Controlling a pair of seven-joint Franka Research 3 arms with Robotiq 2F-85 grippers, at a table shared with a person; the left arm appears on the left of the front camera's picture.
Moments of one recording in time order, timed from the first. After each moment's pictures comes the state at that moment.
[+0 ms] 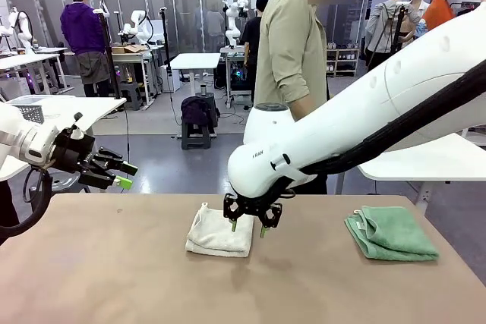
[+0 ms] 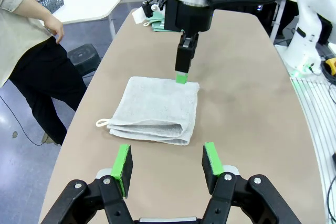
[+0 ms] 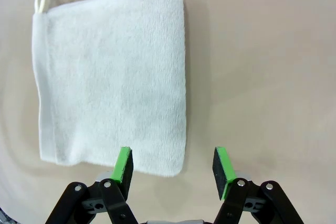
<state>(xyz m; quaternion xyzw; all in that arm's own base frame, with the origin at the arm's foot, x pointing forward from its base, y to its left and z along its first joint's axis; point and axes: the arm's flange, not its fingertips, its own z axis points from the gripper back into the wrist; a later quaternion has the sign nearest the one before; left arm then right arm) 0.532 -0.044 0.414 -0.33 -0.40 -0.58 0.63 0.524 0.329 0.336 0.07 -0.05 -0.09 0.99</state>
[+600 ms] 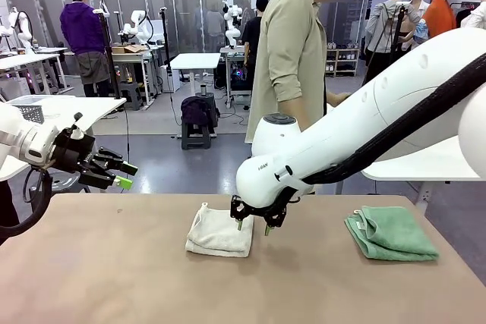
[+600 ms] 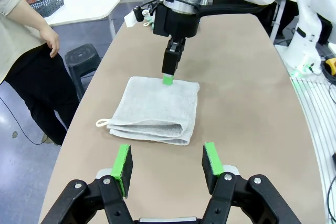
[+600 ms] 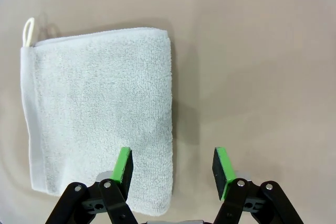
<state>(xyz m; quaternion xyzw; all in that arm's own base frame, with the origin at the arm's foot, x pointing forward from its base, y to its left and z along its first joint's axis) 0.532 -0.044 0.414 -0.33 -0.40 -0.58 0.63 0.545 0.314 0.313 0.08 -0.08 -0.08 0.99</state>
